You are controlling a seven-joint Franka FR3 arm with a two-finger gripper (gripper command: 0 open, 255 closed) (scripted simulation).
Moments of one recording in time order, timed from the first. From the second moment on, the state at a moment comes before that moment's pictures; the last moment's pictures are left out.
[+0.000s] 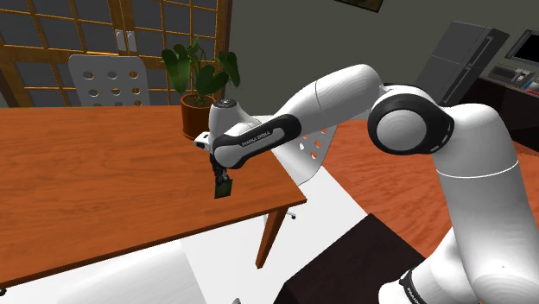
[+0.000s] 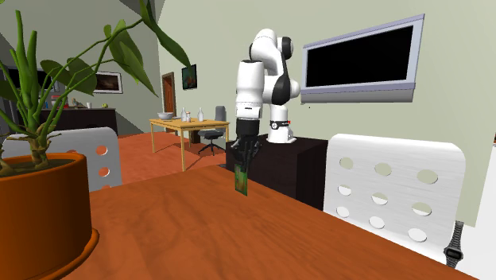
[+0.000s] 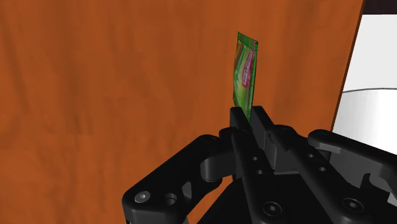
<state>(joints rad) 0.31 0.76 0.08 -1.58 -0.16 2.37 -0.95</state>
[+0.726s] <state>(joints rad) 0.30 0.71 0.08 -1.59 -0.15 2.32 -0.96</state>
